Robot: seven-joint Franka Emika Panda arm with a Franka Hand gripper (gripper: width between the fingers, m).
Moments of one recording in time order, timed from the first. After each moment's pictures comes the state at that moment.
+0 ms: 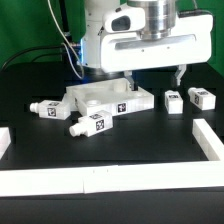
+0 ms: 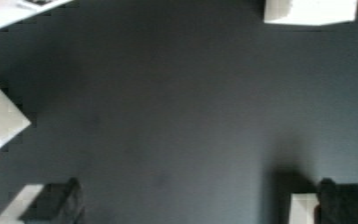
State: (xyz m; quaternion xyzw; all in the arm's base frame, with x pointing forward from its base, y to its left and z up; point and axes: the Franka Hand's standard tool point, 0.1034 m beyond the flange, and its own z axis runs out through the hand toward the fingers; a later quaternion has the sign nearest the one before) arm 0.469 0.078 0.075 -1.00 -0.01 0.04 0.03
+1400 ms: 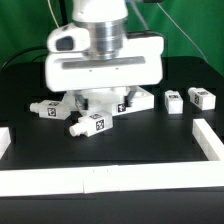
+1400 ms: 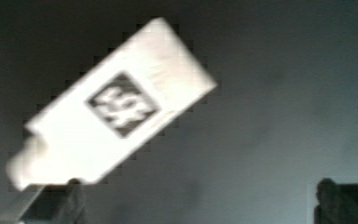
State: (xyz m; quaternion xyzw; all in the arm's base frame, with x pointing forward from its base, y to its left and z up) arm 0.498 -0.038 0.051 -1.00 0.05 0.05 0.01
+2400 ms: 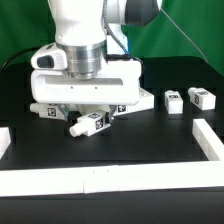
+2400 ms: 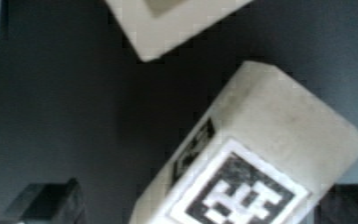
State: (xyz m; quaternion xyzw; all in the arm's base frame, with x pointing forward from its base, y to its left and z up) arm 0.478 -0.055 0.012 -0.99 0.09 0.05 0.00
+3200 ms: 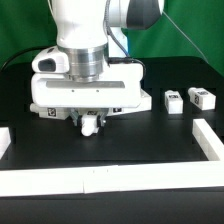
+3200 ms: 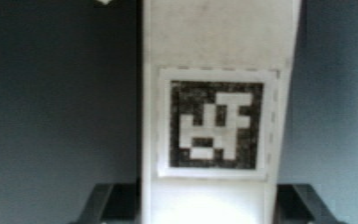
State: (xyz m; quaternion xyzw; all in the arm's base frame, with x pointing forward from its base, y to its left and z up) arm 0.484 -0.055 0.011 -1.00 0.07 0.04 0.00
